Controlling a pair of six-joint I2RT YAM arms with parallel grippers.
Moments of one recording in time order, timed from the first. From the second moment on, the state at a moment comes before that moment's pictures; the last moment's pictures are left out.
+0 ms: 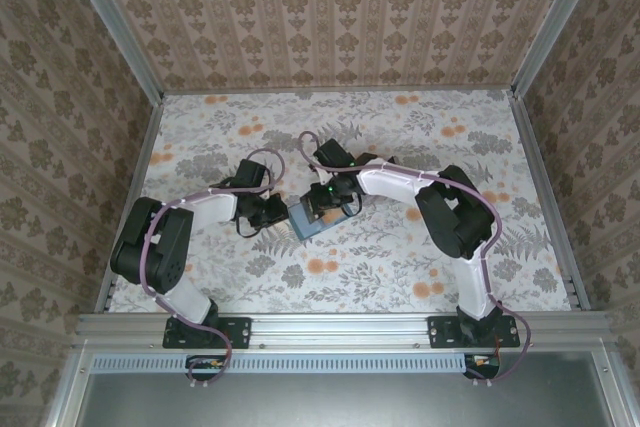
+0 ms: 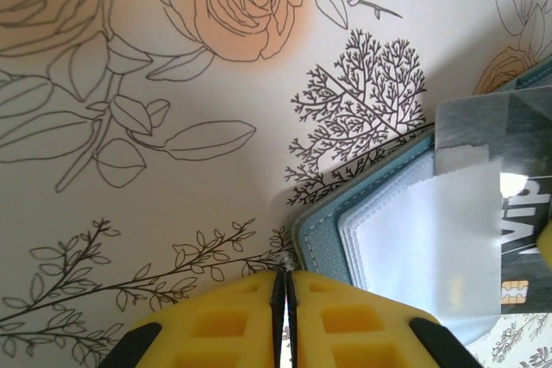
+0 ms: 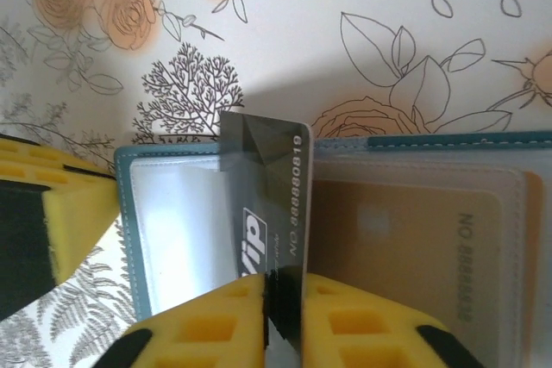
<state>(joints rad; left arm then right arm) -0.40 1.62 0.76 -0.28 0.36 -0.62 0.67 2.04 1.43 -0.50 -0.26 0.42</state>
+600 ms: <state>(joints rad) -0.40 1.63 0.76 -0.27 0.37 -0.62 0.65 2.02 1.43 -0.54 -0.32 0.37</state>
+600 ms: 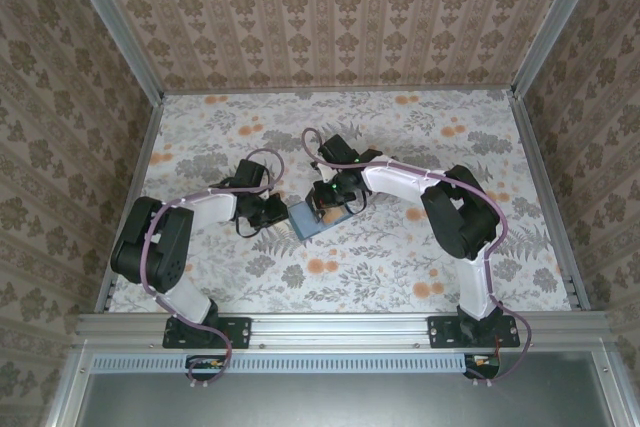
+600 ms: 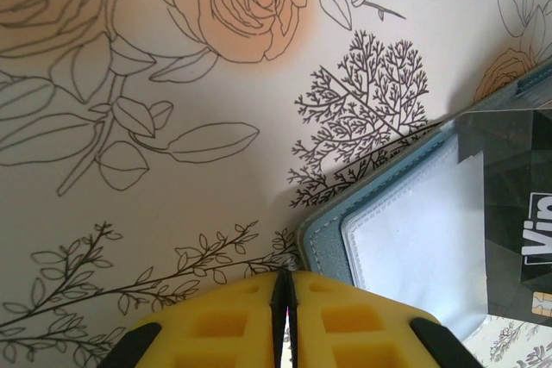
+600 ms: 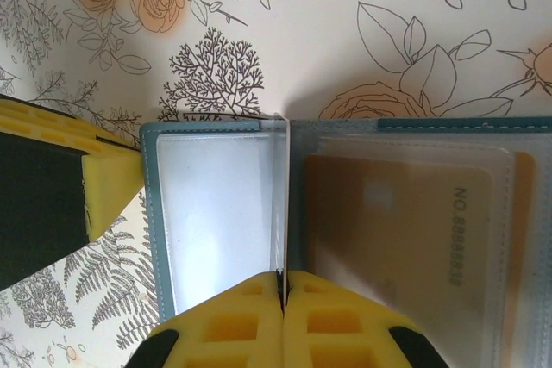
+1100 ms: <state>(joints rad) -0.40 1.63 0.76 -0.27 0.37 -0.62 0.65 2.02 1.42 -0.54 -0.35 0.33</state>
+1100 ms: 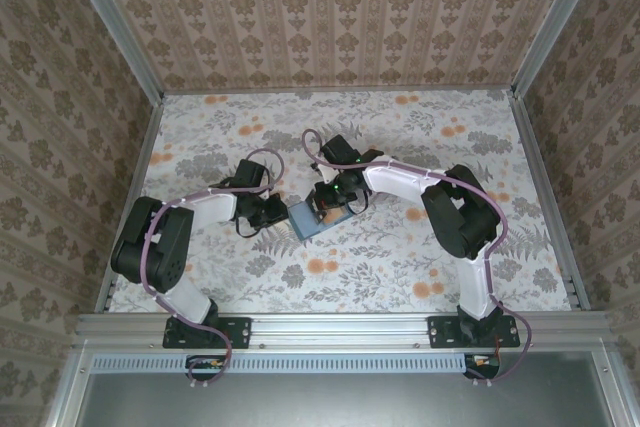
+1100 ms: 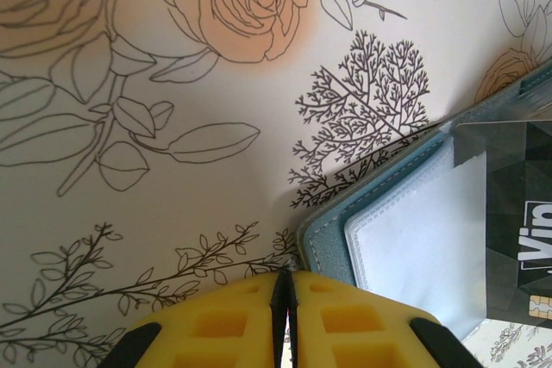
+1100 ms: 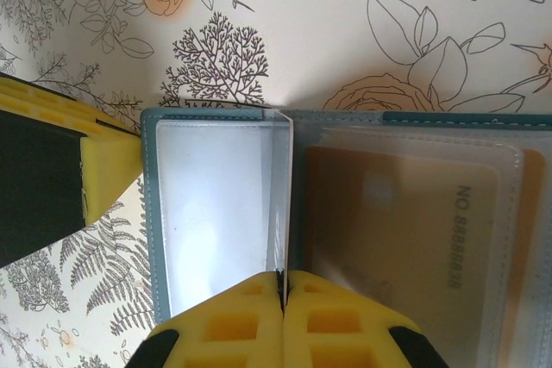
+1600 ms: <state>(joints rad) -0.40 1.64 0.77 -0.29 0.37 -0.62 0.65 2.04 1.43 -0.55 -0.33 0.31</state>
